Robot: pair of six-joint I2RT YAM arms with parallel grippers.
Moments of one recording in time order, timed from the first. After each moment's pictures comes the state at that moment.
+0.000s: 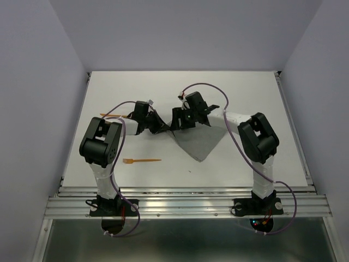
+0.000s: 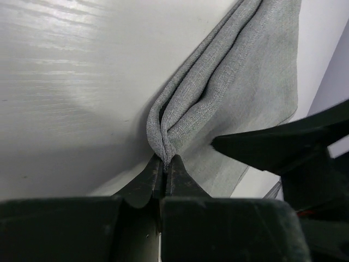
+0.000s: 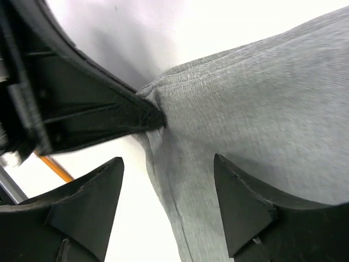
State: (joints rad) left arm -0.32 1.87 0.95 0.15 0.46 -0.88; right arm 0.60 2.04 1.42 -0.19 -0.37 0.41
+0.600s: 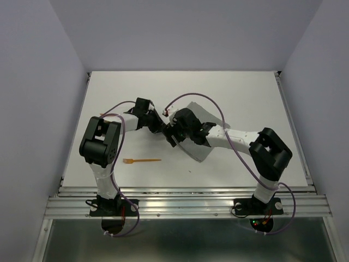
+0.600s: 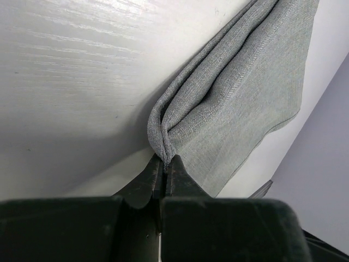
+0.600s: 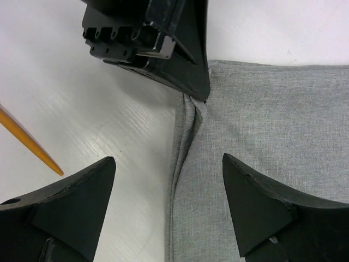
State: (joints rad) left arm -0.32 1.87 1.04 -0.07 0.45 -0.90; right arm 0.83 1.78 1.19 -0.07 0.03 0.02
